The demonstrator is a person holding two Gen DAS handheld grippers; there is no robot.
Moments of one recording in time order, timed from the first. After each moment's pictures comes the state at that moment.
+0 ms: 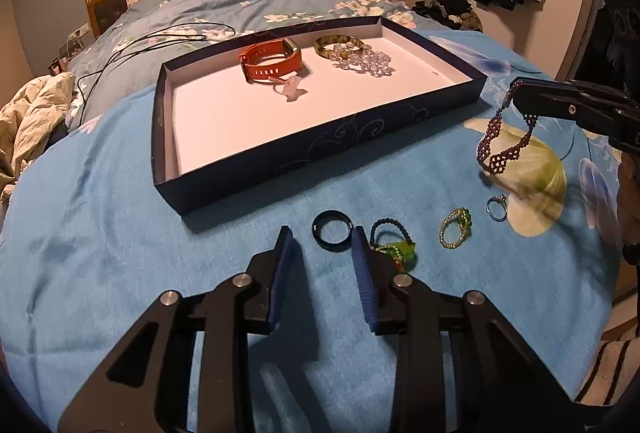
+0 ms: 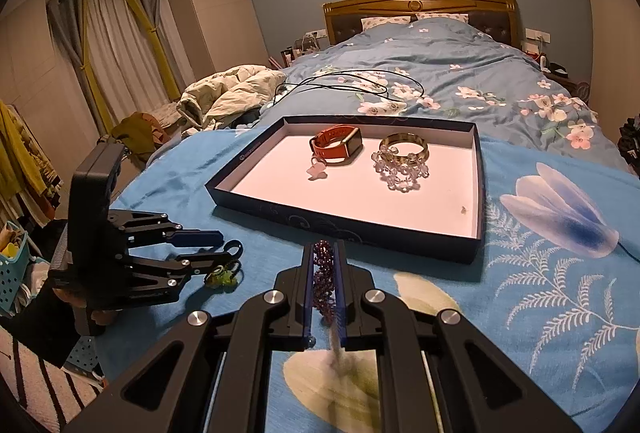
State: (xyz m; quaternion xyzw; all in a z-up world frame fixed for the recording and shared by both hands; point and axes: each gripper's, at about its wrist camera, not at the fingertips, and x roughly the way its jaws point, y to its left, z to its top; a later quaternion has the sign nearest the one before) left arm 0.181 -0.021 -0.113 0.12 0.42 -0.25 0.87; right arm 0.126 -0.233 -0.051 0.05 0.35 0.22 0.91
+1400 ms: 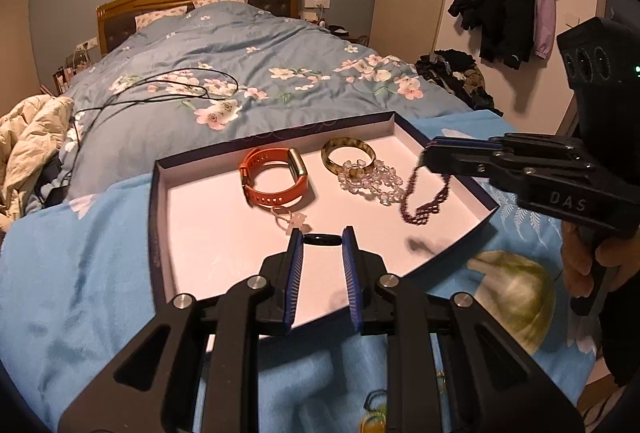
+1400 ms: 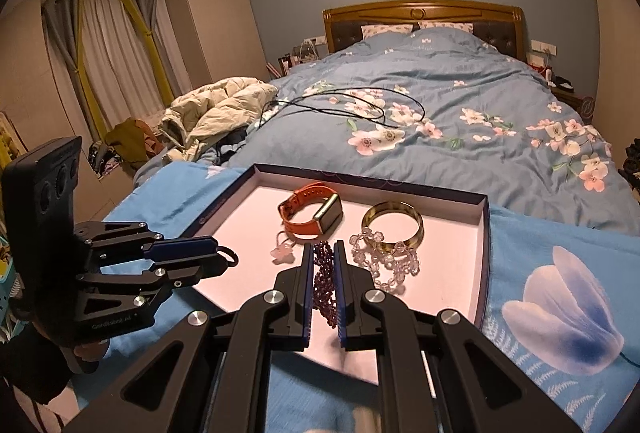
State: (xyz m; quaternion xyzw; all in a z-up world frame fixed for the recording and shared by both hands) left arm 0.251 -0.050 -0.060 0.06 0.36 -0.25 0.90; right arm 0.231 -0.227 -0.036 0.03 0.35 0.22 0.91
